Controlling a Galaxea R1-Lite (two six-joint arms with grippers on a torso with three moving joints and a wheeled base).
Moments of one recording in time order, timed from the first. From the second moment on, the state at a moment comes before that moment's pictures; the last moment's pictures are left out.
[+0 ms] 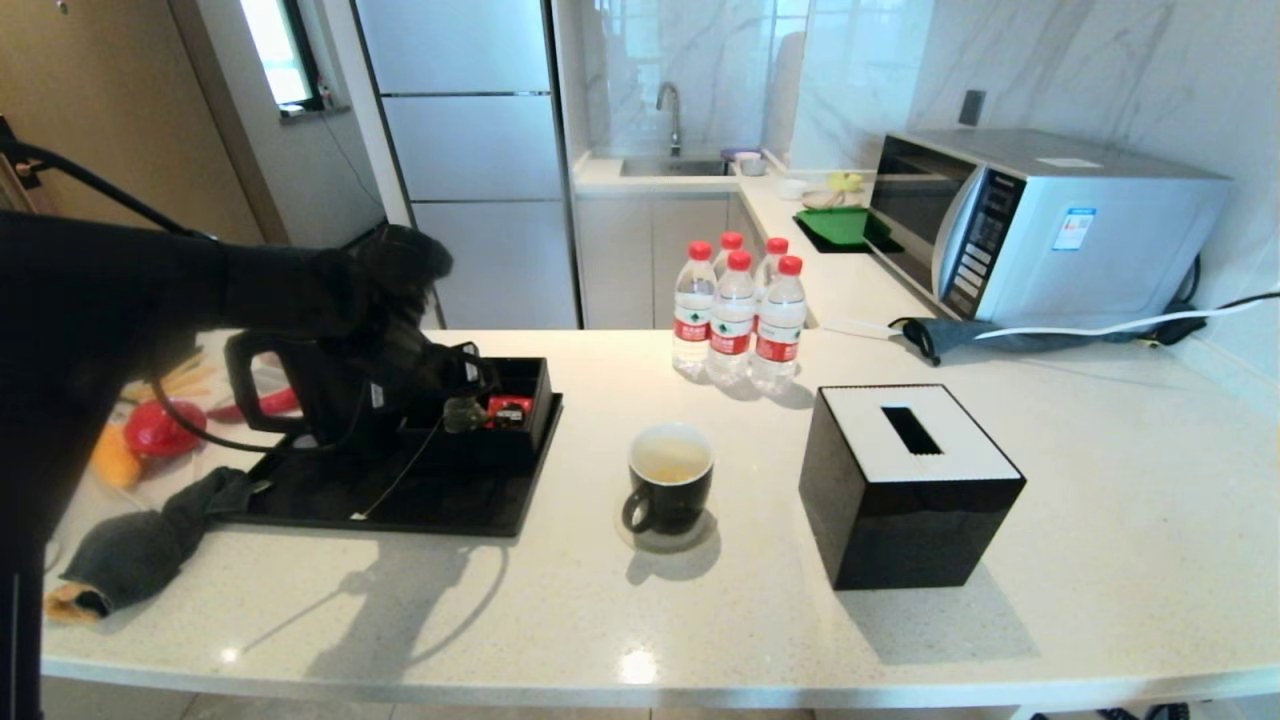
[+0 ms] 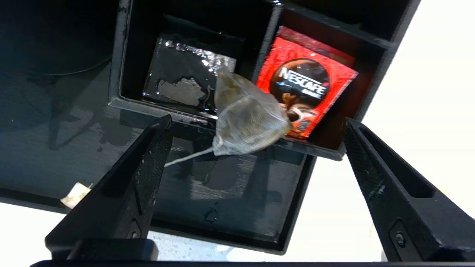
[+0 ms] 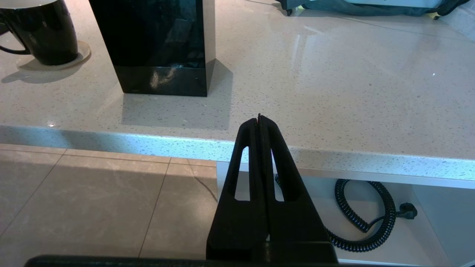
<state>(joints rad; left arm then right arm) -0.17 2.15 -1.70 0.46 0.08 -0.44 0.01 0.00 -0.02 0.05 0.03 -0.05</state>
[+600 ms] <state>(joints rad) -0.16 2.18 -1.69 0.46 0.08 -0.43 0.01 0.00 -0.02 0.05 0.03 -0.05</state>
